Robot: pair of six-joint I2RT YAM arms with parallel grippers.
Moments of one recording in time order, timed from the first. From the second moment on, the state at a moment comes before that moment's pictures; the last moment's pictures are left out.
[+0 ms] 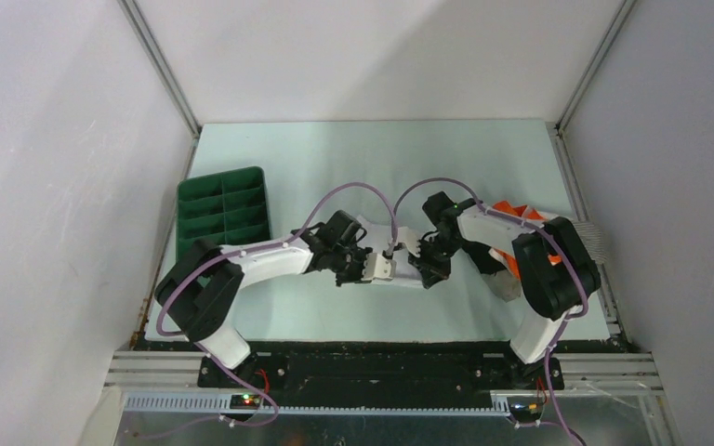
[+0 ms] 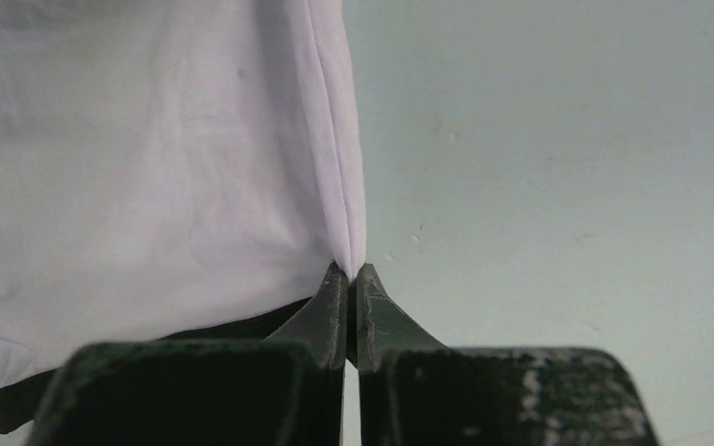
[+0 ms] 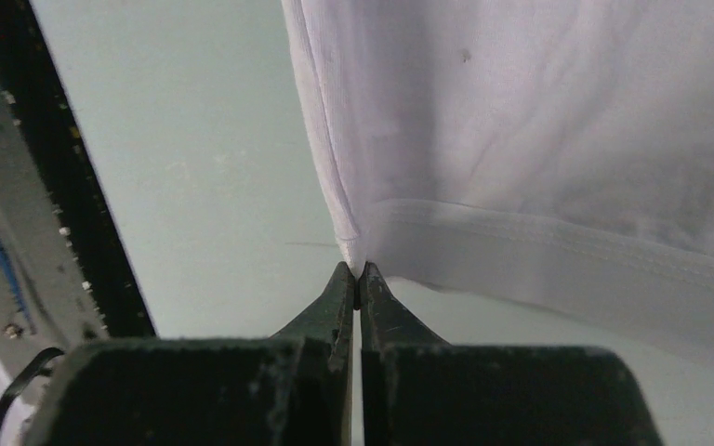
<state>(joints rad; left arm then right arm) -0.75 1.61 0.83 -0.25 0.48 0.90 0.50 1.75 1.05 -0.77 -0.55 -0.89</state>
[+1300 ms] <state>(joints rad) -0.65 1.86 1.40 -0.85 0.63 0.86 0.33 1.80 1.21 -1.10 -0.77 -0.78</state>
